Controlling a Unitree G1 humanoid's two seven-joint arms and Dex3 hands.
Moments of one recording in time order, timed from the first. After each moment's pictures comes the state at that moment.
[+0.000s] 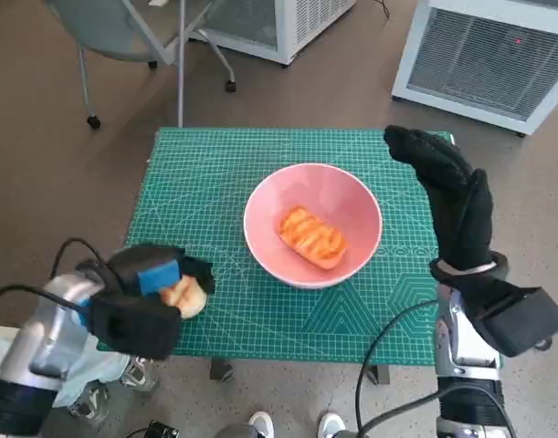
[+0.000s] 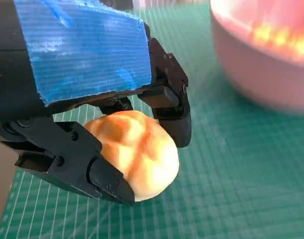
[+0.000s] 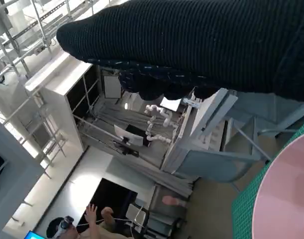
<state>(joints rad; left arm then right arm) -0.37 0.78 -0.16 0.11 0.40 -0.21 -0.60 -0.49 -0.15 -0.10 0.28 0.19 -0.57 0.32</state>
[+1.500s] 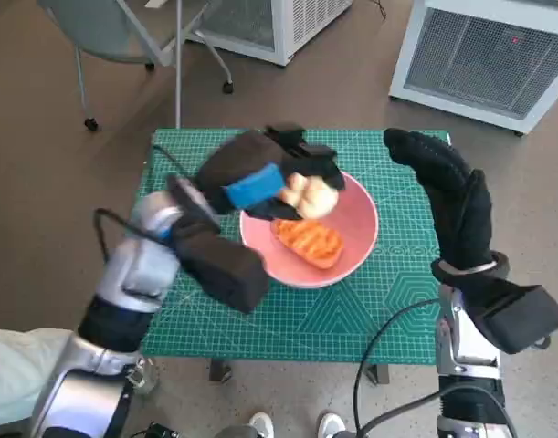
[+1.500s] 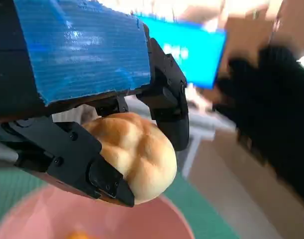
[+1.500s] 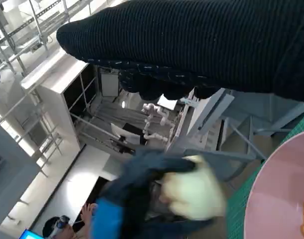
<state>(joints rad) -0.83 0.35 -0.31 0.37 0.47 -0.34 -0.30 -0.49 -0.16 -0.11 0.31 0.19 -0.58 0.34</state>
